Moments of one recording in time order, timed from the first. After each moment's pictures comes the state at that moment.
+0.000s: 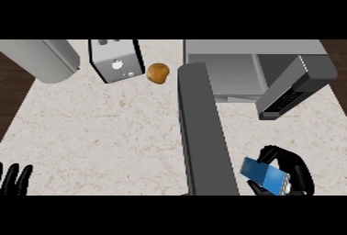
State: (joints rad) left arm 0.64 0.01 -0.03 -2.26 0.17 -0.17 -0.24; right arm 0.04 -0.16 -0.05 -1.15 0.02 0.27 -0.86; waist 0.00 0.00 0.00
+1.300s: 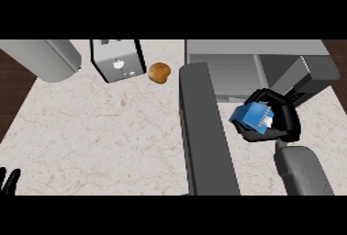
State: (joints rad) left arm 0.65 0.02 0.06 -2.25 0.27 -0.23 -0.23; right arm -0.31 -0.13 -0.09 -1.18 0.00 0.09 -0.53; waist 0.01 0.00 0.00
